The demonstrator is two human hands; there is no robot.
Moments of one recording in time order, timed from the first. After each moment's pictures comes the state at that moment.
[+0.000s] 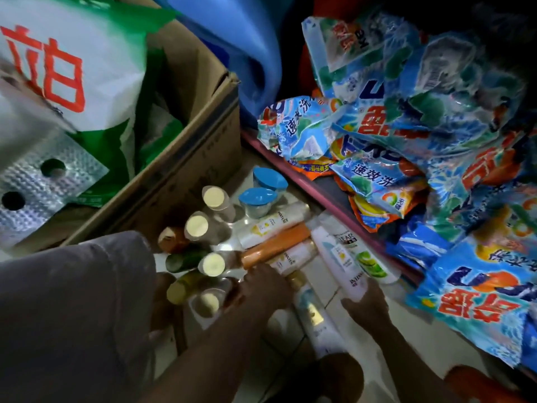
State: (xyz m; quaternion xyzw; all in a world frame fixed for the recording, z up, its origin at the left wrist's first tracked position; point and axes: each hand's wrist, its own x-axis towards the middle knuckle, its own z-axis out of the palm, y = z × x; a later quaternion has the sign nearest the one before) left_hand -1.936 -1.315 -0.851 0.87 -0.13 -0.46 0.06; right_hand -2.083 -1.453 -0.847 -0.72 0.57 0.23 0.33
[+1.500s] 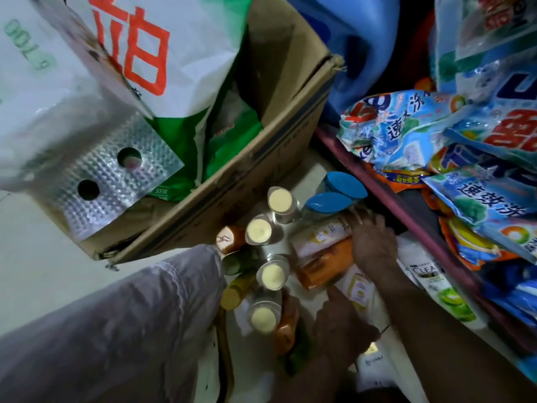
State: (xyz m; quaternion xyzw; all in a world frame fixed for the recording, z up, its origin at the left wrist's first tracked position) left_hand -1.960 -1.318 -0.827 0.80 0.00 -0.56 0.21; right_hand -1.894 -1.440 -0.871 -0.91 0.25 0.33 0.02
